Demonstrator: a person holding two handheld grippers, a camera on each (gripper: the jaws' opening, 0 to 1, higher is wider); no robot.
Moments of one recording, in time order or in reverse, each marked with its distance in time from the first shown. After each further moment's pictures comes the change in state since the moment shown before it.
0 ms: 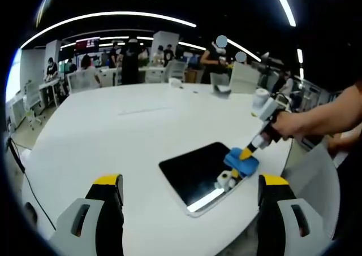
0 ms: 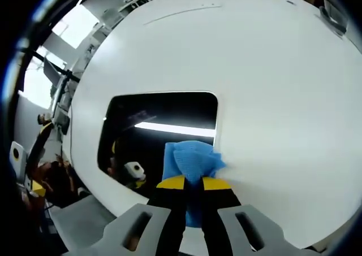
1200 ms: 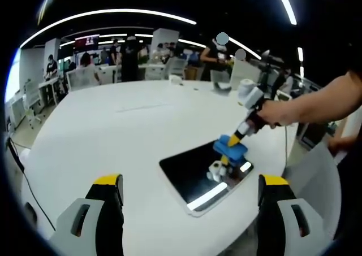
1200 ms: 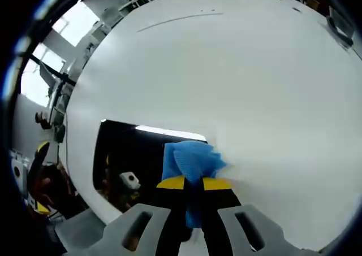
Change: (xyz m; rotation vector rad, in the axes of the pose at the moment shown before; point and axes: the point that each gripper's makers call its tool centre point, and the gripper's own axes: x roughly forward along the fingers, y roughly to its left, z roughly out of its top) left arm 0.006 0.003 -0.001 -0.005 0.021 0.003; right arm 0.014 -0.017 0.055 -0.025 -0.002 -0.020
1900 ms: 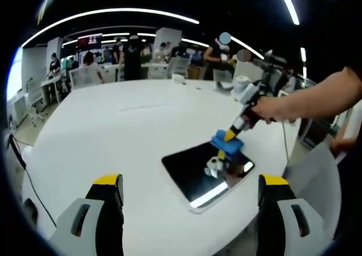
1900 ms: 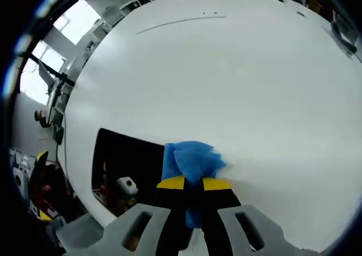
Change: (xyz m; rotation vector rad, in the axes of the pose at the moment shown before) left arm -0.006 0.001 -0.006 -0.007 0.006 0.020; right arm 0.005 -0.003 0.022 -0.017 -0.001 -0.006
